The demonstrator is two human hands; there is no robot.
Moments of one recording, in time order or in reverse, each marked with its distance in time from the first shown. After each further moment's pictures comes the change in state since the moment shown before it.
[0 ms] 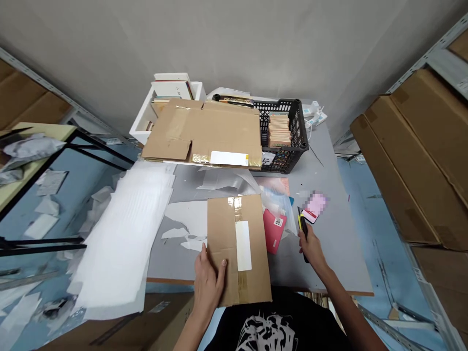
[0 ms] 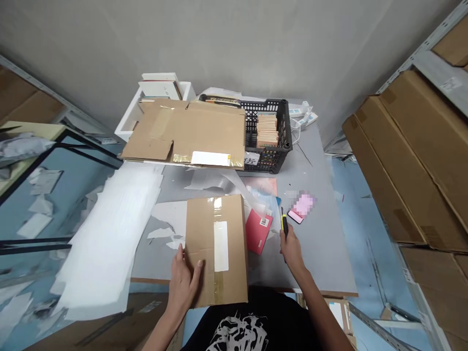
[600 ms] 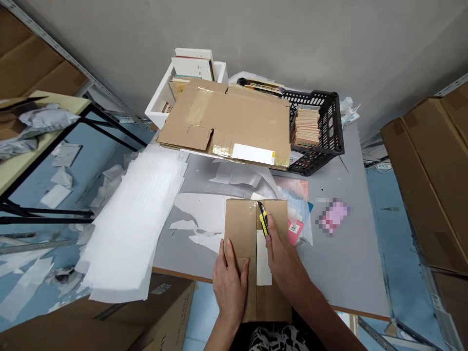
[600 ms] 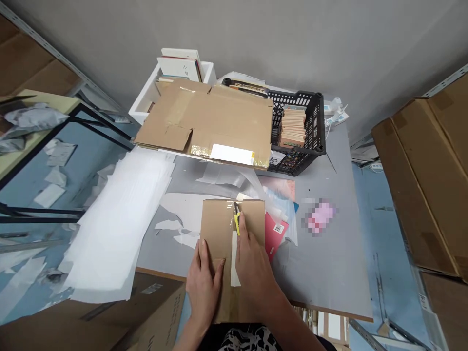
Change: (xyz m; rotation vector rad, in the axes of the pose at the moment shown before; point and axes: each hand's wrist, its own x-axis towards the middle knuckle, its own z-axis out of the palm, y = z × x) left_hand 0.005 0.026 0.022 0.228 0.164 -0.001; right_hand -0.062 -0.175 0.040 -0.277 -0.306 -0.395
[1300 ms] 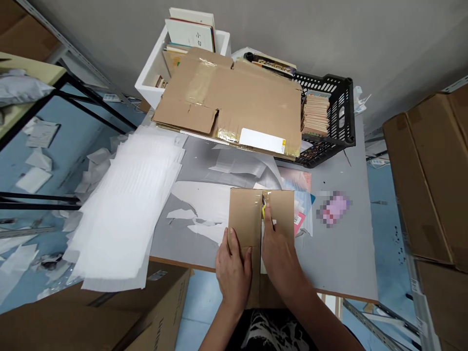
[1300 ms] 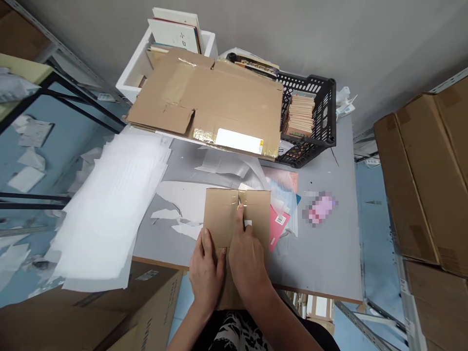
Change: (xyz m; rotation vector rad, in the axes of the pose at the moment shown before) left_hand 0.005 -0.004 0.000 -0.091 -0.009 0.015; right_hand 0.009 -0.032 0.023 -0.540 -0.084 0.140
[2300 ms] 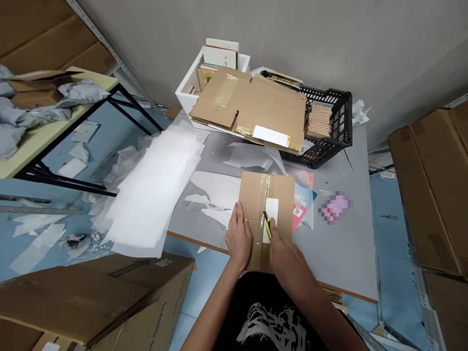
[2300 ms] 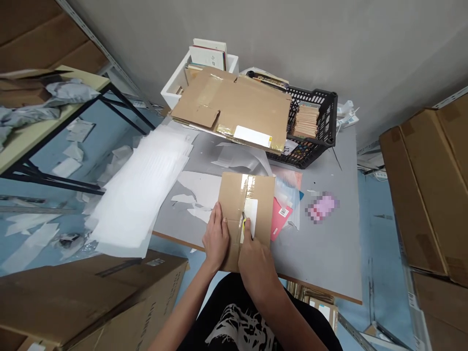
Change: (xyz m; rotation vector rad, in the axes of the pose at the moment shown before) left_hand 0.001 0.004 -0.002 -0.249 0.002 -0.163; right_hand -0.084 0.024 0.012 0.088 -0.087 -0.132
